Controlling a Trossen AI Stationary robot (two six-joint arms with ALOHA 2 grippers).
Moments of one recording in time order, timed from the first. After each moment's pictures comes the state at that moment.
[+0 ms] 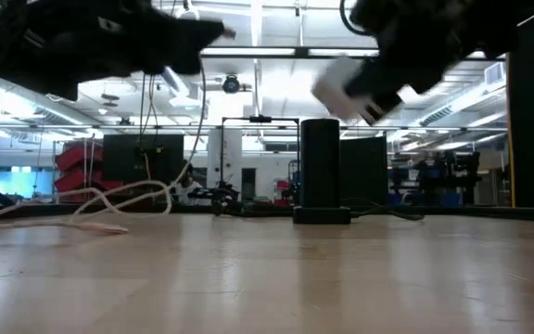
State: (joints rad) left arm -0.13 1.41 0.35 1.21 0.13 0.34; right arm 0.26 1.49 0.71 0.31 -0.06 0.17
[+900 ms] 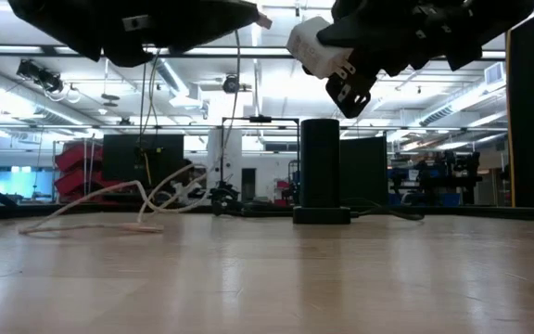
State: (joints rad) left arm -0.18 1.41 0.63 0.65 0.14 0.68; right arm 0.14 1.49 0.71 0.44 -0.28 0.34
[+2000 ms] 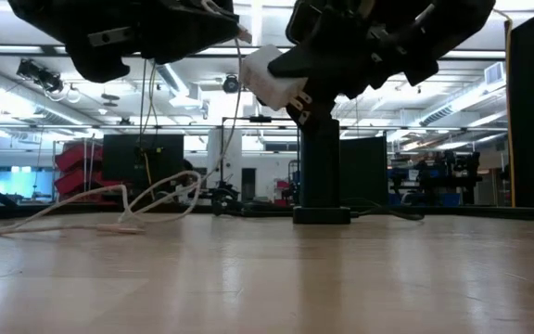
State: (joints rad) left arm -0.18 1.41 0.63 0.55 0.27 0.72; right arm 0.13 1.72 0.89 0.43 -0.38 0.31
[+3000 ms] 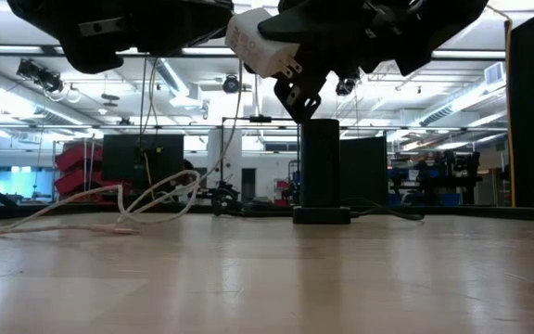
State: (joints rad) left arm -0.18 1.40 0.63 0.56 0.30 0.70; right arm 0.14 1.73 0.94 0.44 -0.41 0.32
